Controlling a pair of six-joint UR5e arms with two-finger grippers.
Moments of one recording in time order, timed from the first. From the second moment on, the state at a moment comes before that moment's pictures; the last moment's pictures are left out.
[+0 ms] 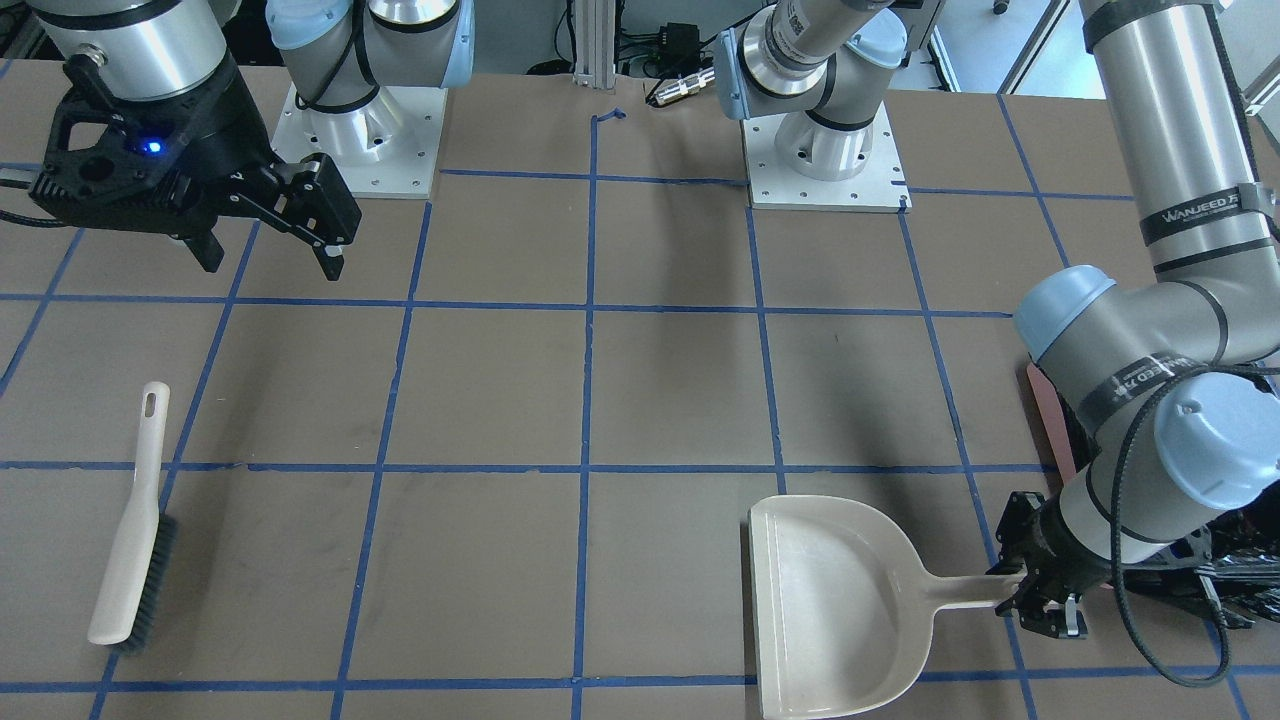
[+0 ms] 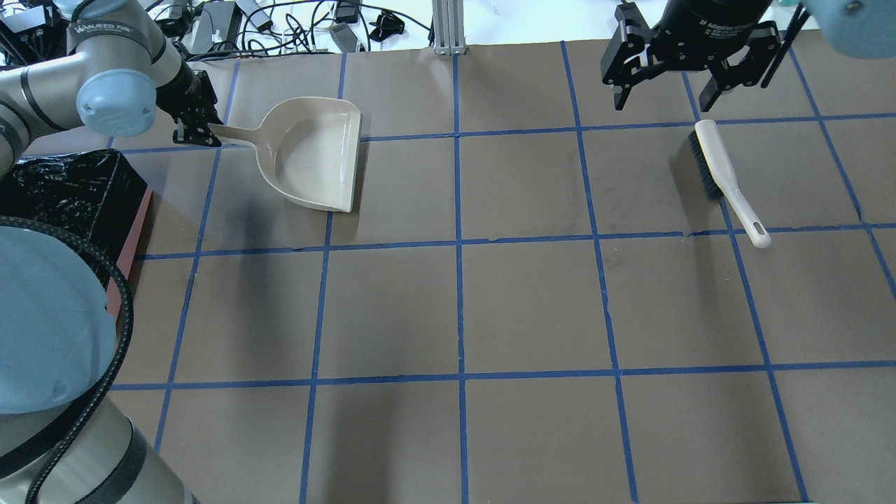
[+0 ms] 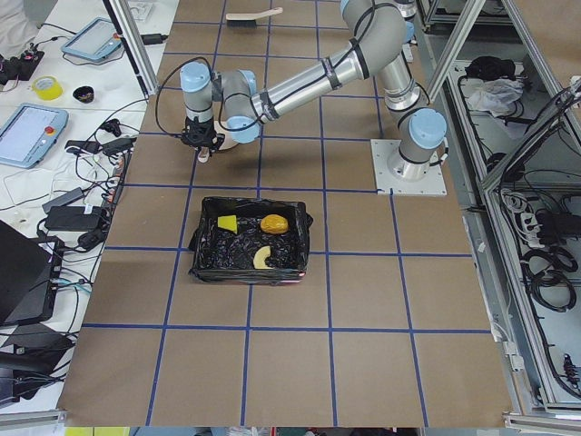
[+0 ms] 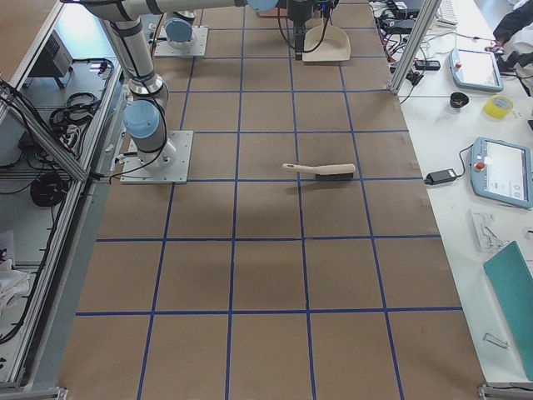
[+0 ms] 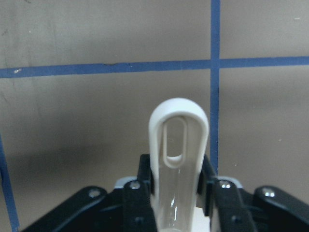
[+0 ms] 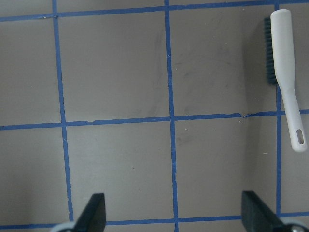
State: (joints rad) left arm -1.33 -2.14 -1.43 -1.04 1.57 -1.30; right arm 1.61 -1.51 1.43 -1.56 -1.57 0.07
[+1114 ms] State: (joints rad) left arm -1.34 -2.13 -1.47 -1.04 1.57 -1.33; right arm 1.64 -1.53 1.43 -1.57 -1.56 0.02
